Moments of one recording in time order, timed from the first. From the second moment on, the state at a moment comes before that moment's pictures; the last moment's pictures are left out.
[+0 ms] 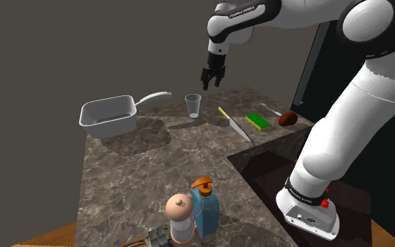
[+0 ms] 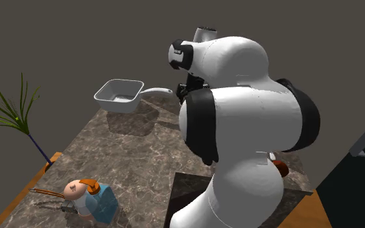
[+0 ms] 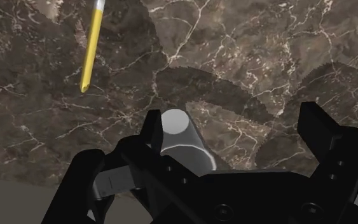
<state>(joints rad) -0.01 -0.17 -0.26 -2.07 0.12 1.95 -0.24</state>
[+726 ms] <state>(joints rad) -0.07 0.30 -0.30 -1.68 0.23 1.95 -0.42</state>
